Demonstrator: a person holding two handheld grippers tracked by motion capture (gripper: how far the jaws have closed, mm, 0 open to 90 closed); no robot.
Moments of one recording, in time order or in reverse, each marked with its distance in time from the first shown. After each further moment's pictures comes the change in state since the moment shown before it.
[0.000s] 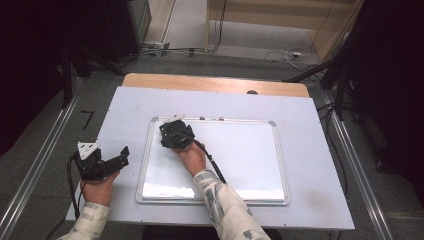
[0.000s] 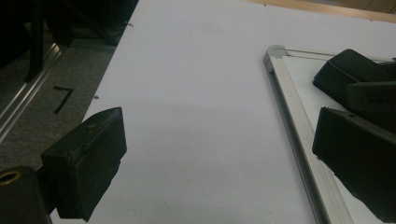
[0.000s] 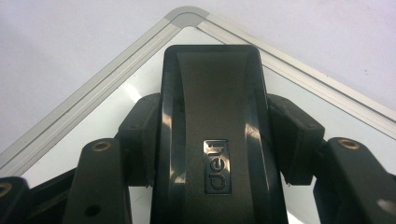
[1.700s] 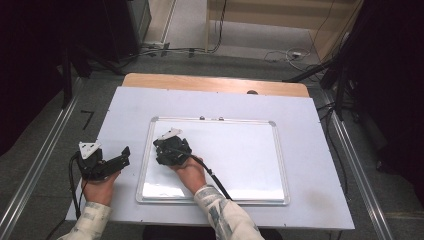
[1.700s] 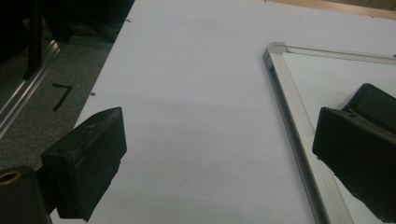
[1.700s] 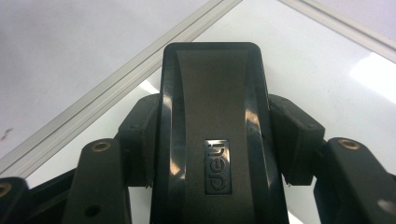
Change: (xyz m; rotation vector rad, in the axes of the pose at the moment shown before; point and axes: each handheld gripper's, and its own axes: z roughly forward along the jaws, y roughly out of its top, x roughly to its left) left arm 0.000 -0.001 0.001 0.012 0.001 -0.007; right arm 0.032 -0.026 -0.026 0.015 0.060 -0.056
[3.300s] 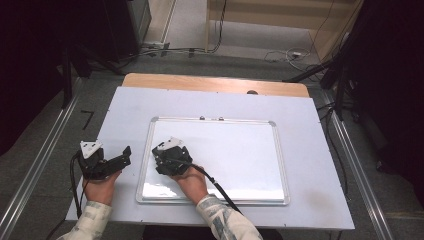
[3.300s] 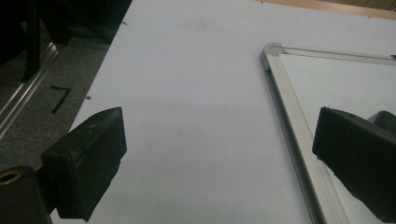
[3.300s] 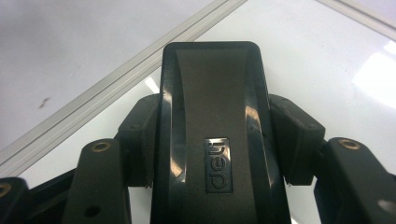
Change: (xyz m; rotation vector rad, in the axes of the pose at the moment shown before) left arm -0.003 0.001 0.002 -0.002 -0.004 0.013; right arm 0.017 -0.020 -0.016 -0.020 0.023 -0.028
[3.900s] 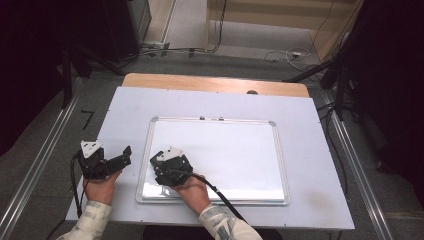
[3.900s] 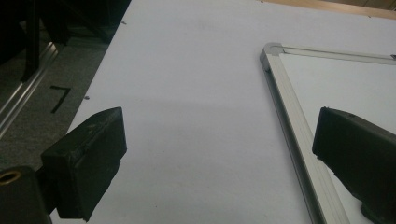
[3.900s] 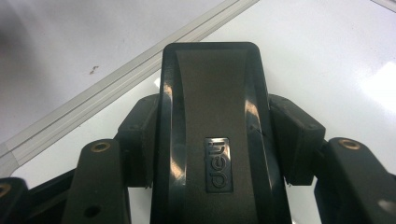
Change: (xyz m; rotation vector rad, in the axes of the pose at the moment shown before) left arm 0.000 0.000 0.001 0.001 -0.002 0.002; right arm 0.015 -0.016 -0.015 -0.010 0.041 -0.024
